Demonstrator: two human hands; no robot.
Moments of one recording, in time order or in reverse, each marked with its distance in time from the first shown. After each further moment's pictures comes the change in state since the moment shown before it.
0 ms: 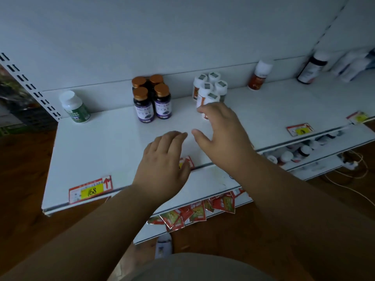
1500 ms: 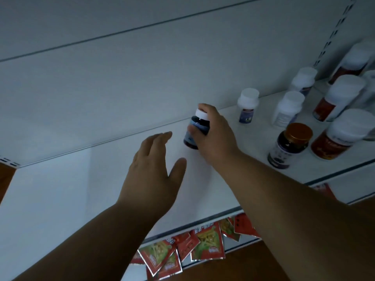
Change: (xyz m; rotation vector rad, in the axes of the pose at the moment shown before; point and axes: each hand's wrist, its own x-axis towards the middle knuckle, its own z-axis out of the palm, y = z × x) left_hand -0.008 -0.070 0.447 -0.125 -0.075 -0.366; right_hand -0.069 0.355 0.393 0.499 -0.053 0.396
